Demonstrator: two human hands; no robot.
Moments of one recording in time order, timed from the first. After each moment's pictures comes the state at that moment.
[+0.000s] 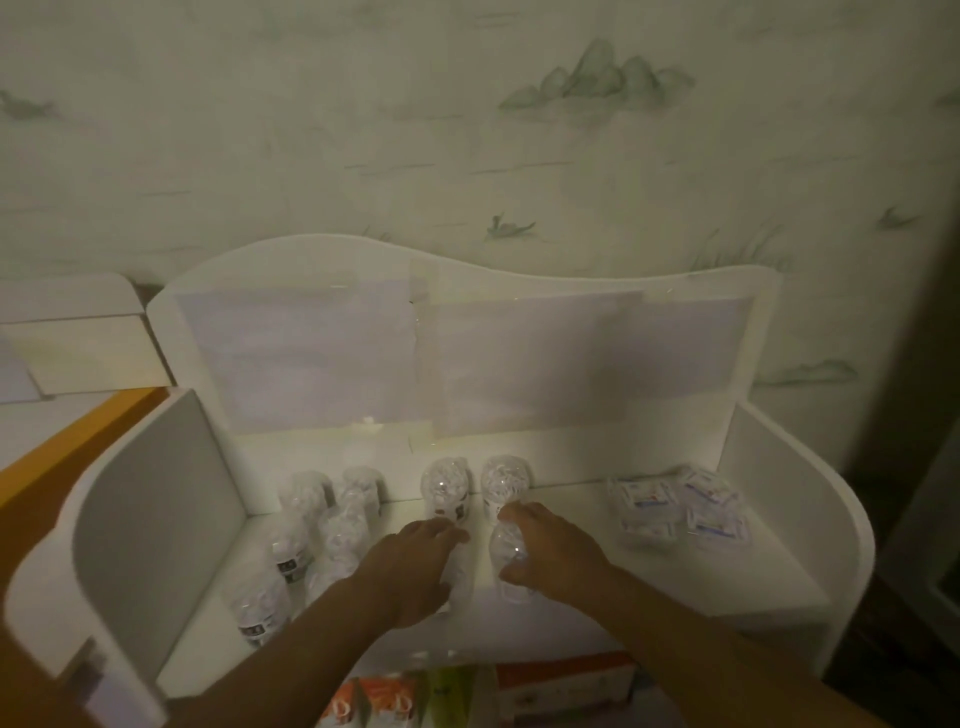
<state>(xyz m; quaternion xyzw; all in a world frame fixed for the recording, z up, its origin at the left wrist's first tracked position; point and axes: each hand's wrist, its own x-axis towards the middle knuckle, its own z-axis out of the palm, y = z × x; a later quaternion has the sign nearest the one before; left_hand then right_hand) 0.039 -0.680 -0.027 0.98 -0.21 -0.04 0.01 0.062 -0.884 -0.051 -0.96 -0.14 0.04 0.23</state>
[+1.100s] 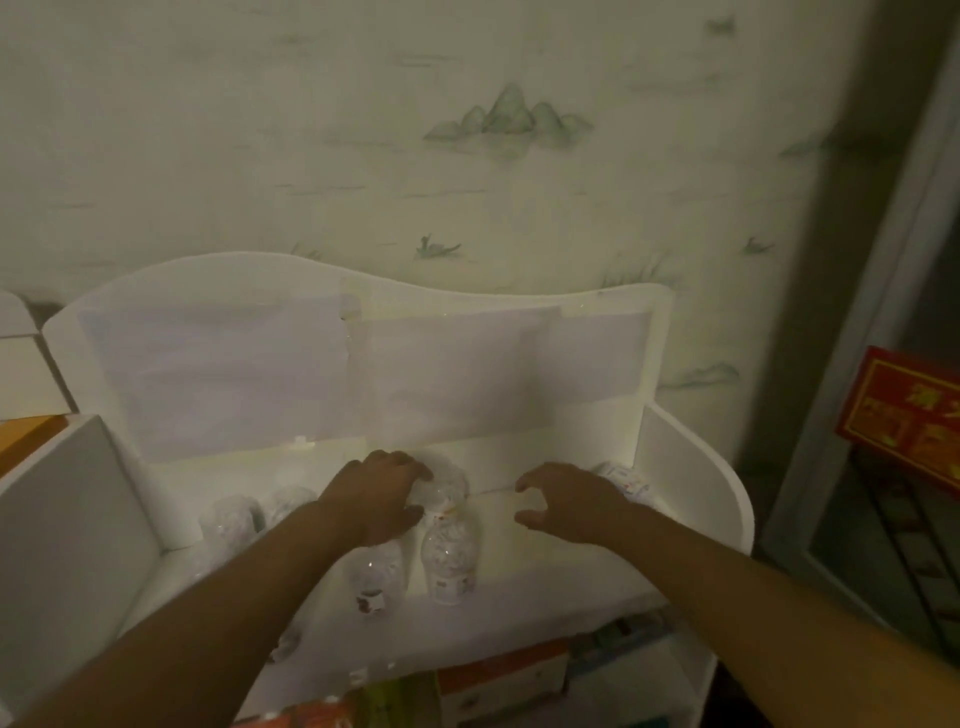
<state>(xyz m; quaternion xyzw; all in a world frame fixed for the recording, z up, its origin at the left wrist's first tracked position) 0.076 -0.709 0.041 0.97 -0.23 0.02 -0.01 0.050 -0.968 0.015 -0.99 -0.11 0.01 0.12</state>
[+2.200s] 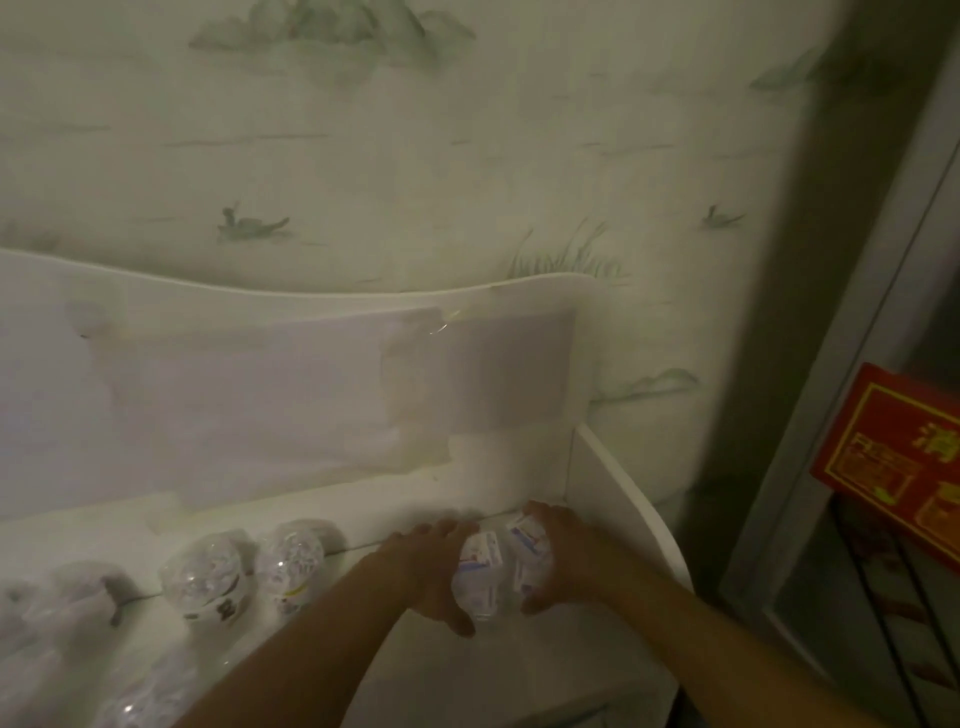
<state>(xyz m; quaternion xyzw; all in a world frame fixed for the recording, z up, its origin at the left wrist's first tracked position) 0.170 -0.932 -0.049 0.95 -0.24 -0.19 -0.04 0.138 -1.140 -0.080 -0.97 -0.01 0.12 0.20</state>
